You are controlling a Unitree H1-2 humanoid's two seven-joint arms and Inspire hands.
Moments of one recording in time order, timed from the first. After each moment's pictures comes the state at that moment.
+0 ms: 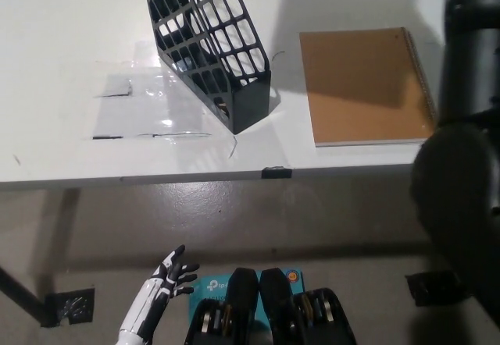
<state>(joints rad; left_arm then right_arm) -0.01 0.13 -0.12 0.23 0.07 -0.13 -0.10 -1.45 -0.06 -0.66 0.75 0.74 0.46 -0.11</state>
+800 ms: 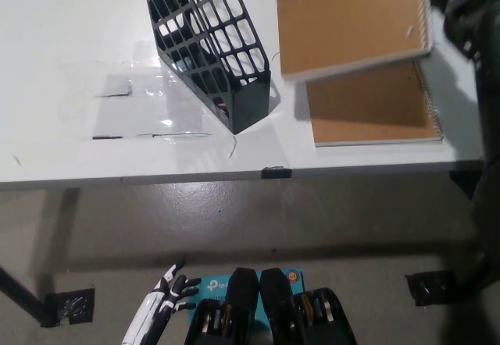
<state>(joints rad) 0.02 0.12 -0.11 0.25 0.07 -0.14 -0.10 -1.30 -0.19 -0.58 1.20 0.75 0.41 -0.08</state>
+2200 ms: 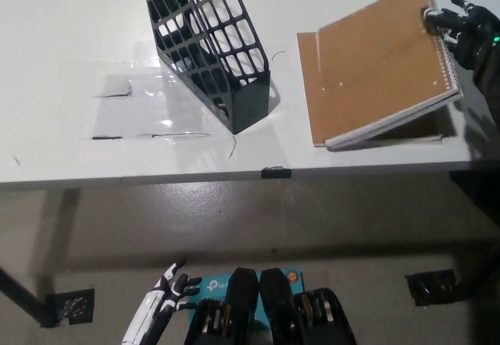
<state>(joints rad) 0.01 0.12 -0.11 0.25 0.07 -0.14 -0.10 -1.26 -0.33 -0.02 1.40 0.31 0.18 -0.01</state>
